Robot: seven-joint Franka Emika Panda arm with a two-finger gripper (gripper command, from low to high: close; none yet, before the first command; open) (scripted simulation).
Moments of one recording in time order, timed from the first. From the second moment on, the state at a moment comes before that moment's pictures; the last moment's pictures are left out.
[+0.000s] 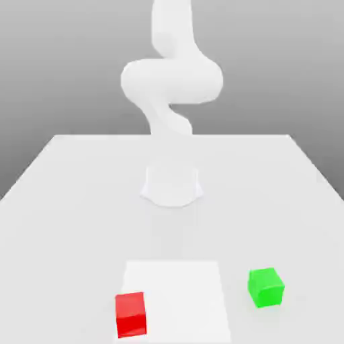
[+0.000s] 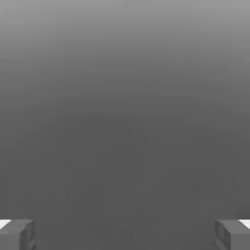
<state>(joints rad) 0.01 -0.71 -0.02 -2.32 0.00 2.34 0.77</state>
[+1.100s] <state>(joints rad) -0.03 0.37 -0.10 -2.47 0.12 2.84 0.37</state>
